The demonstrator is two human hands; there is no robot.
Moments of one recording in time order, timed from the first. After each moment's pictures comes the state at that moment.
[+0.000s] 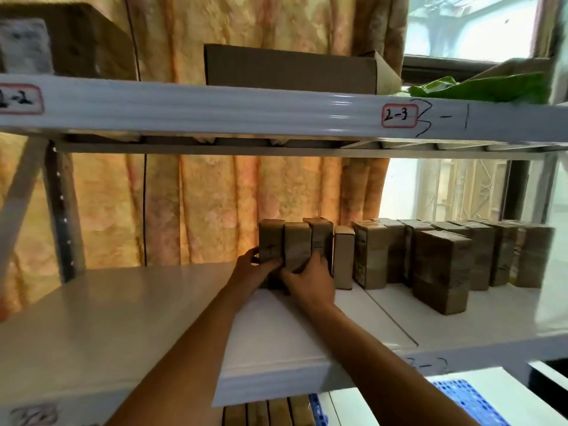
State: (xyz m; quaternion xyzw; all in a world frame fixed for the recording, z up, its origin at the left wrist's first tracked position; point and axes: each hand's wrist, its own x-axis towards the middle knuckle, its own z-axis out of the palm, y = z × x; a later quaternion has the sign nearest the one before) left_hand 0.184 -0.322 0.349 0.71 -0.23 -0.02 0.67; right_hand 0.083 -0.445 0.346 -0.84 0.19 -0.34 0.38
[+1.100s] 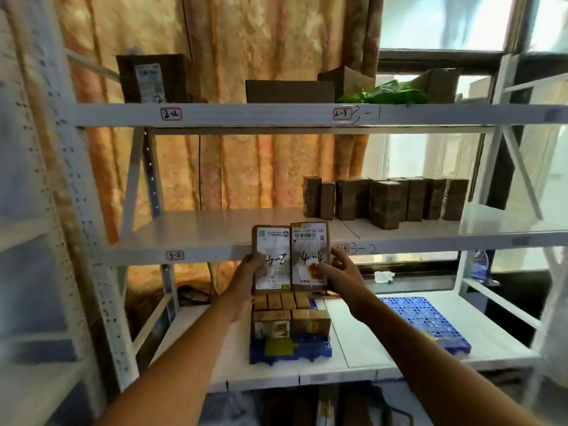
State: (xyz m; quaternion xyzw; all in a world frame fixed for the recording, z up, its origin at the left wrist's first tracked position) left_hand -0.131 -0.163 0.283 0.60 -0.16 -0.16 0.76; right_hand -0.232 -0.389 0.284 -0.67 0.03 -0.18 0.72
